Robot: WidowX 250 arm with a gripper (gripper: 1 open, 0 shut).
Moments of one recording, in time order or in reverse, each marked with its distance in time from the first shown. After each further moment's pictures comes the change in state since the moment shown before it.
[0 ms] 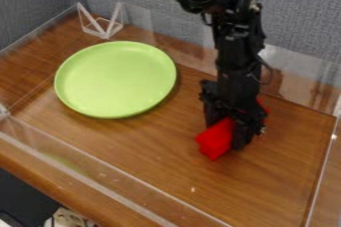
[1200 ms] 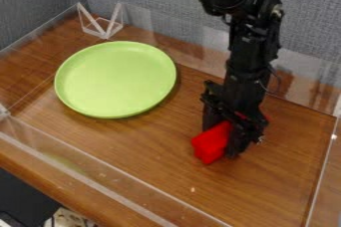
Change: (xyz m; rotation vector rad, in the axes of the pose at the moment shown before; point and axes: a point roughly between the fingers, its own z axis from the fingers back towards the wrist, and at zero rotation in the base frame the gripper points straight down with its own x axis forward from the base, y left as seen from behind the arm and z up) arm -0.016 -0.003 0.000 0.039 0.187 -0.066
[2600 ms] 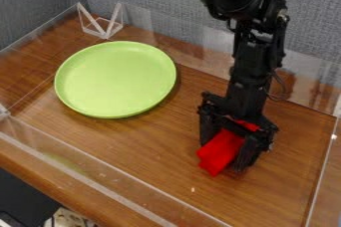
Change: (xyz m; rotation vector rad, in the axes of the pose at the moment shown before) arm -0.006 -0.010 -0.002 -0.053 0.078 0.198
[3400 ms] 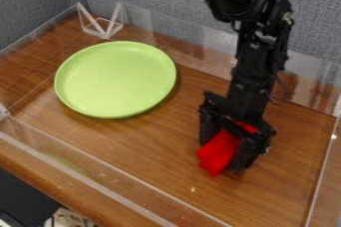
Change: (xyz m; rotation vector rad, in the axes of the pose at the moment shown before) arm -0.010 0.003 -0.004 0.051 0.040 -0.082
